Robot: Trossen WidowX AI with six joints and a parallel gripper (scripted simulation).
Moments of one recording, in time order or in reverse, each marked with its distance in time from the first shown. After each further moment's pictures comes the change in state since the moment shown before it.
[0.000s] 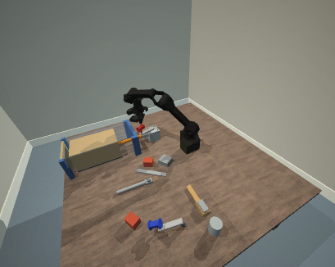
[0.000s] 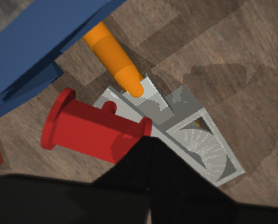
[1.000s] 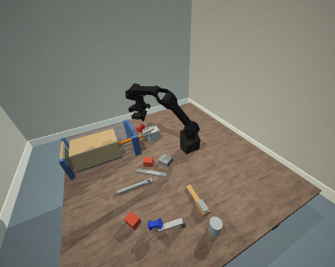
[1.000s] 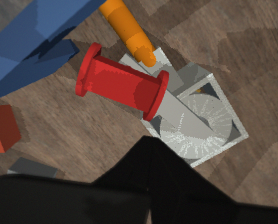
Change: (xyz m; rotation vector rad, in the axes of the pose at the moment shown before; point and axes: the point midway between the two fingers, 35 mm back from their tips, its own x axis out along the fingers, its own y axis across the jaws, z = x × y) arm -0.031 0.008 -0.026 0.007 0.007 0.007
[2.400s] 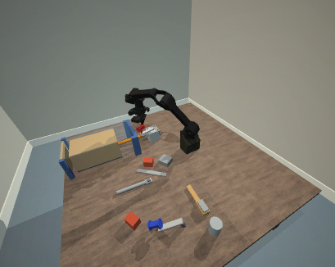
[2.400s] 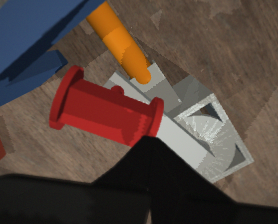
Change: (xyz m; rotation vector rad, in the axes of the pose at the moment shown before) arm 0.031 -0.004 0.012 -0.006 -0.008 -0.006
